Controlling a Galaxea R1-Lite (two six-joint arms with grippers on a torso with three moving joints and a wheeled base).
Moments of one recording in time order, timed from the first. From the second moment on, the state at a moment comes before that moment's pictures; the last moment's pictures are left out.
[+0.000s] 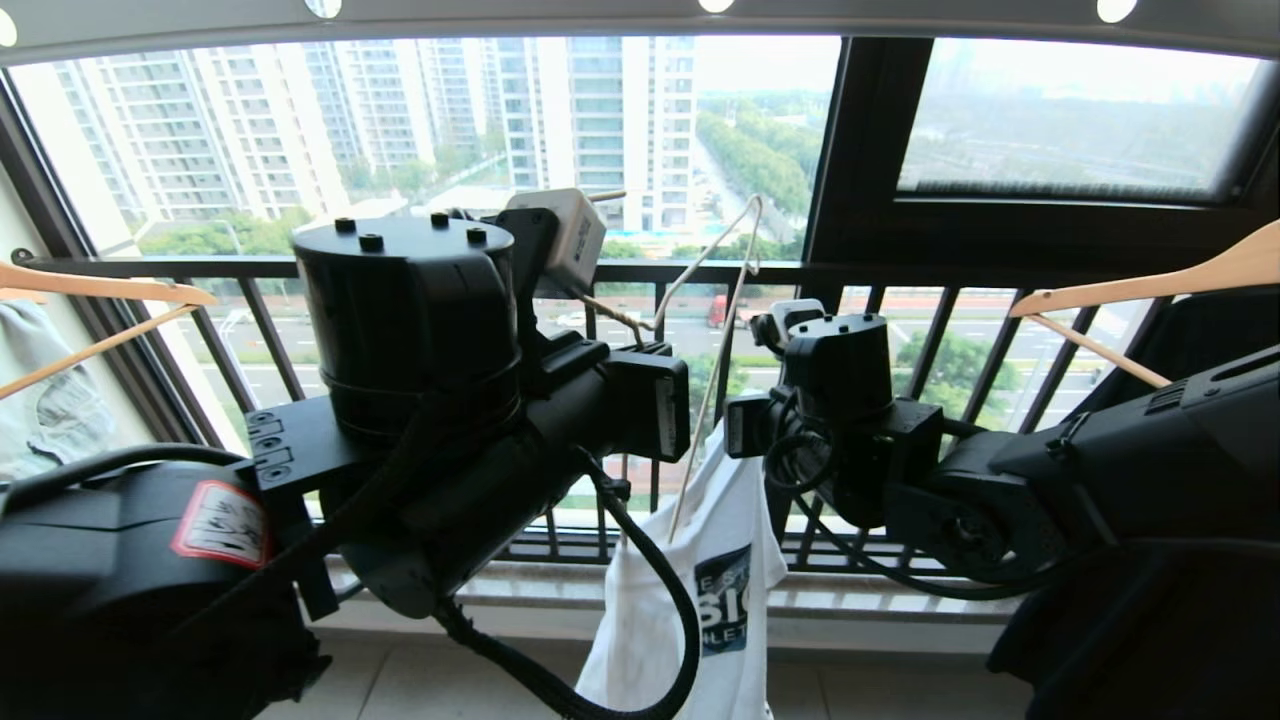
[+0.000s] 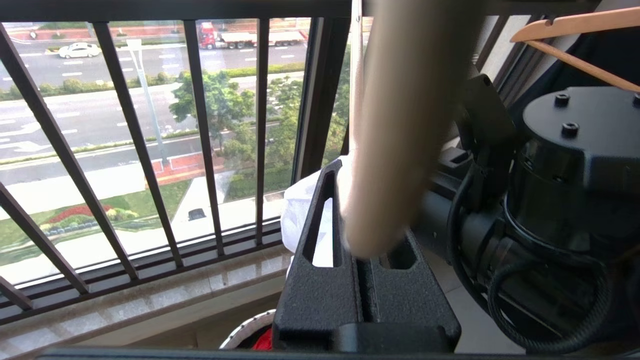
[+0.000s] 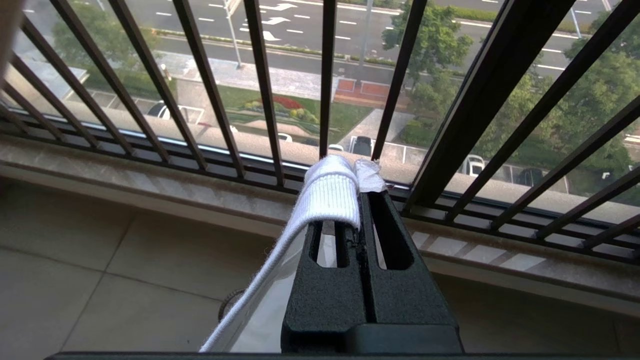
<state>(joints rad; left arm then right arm) -0.89 1.63 -0.99 -0.63 0.37 -0.17 0.63 1.98 -1.13 -0.57 -0.48 0.14</state>
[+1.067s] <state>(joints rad) -0.81 1.74 -0.97 -0.60 0.45 0.01 0.65 2.15 -1.08 -0.66 -0.46 0.07</state>
